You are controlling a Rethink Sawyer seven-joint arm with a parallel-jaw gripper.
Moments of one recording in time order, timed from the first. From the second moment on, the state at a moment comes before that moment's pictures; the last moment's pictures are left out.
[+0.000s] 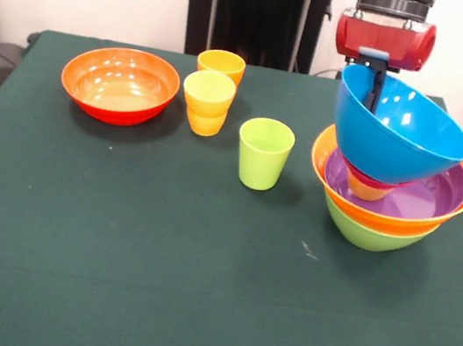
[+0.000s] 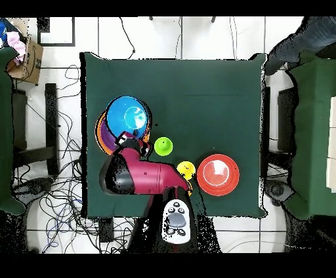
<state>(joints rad) -0.04 -0.78 -0.03 1.99 0.01 -0.05 2.27</state>
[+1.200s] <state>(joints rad) 0.02 -0.82 -0.03 2.04 0.10 0.02 2.27</state>
